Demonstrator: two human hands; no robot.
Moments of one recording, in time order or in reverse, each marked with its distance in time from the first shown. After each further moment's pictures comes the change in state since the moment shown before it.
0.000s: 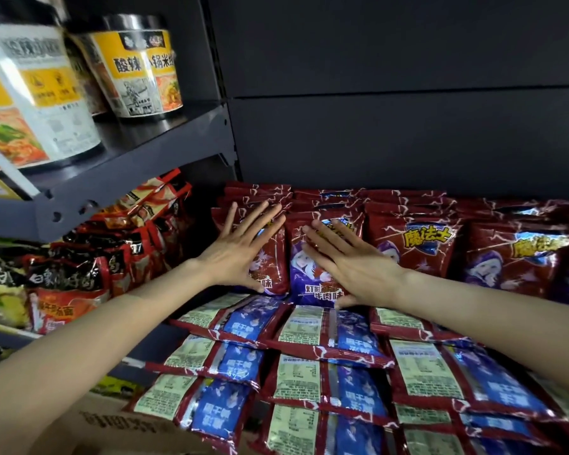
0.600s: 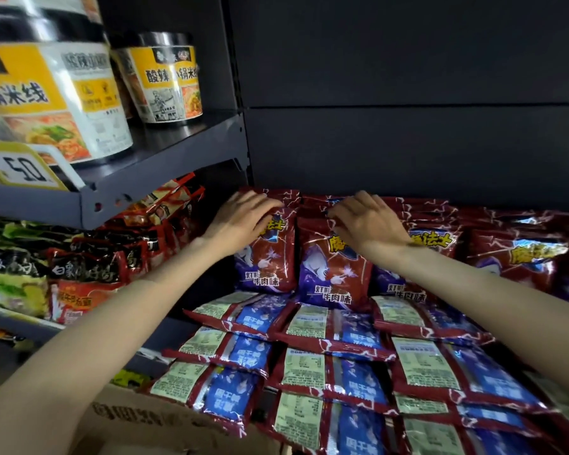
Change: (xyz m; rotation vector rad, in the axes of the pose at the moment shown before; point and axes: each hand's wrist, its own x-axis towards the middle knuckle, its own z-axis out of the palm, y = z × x) left_hand 0.013 -0.018 -0.033 -0.211 0.453 -0.098; right_hand 0.017 0.041 -0.041 0.460 0.312 0.336
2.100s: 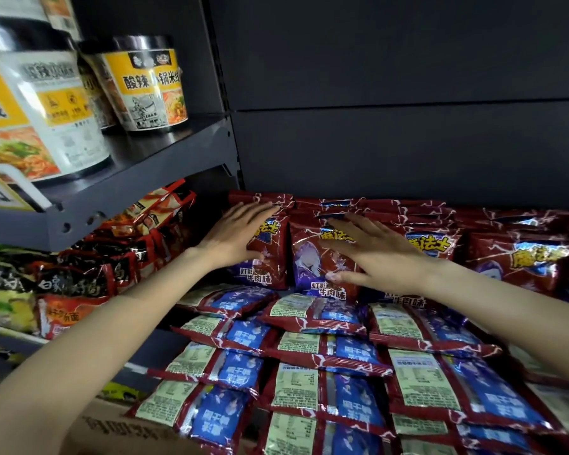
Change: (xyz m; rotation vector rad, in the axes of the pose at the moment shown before) left_hand 0.000 -0.011 0.023 0.050 -0.343 -0.053; right_hand -0.030 0.004 -0.018 0.017 -0.438 -0.107
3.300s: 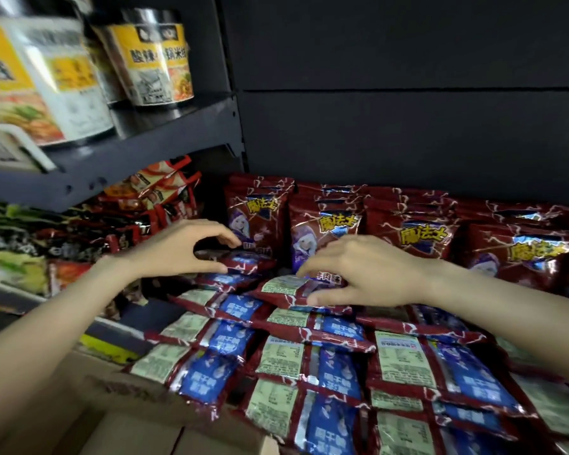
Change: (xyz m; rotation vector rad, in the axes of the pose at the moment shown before) left_hand -0.099 0.007 -0.055 -0.487 -0.025 0.048; right_hand -0.021 -0.030 -0.025 0.197 0.036 -0.364
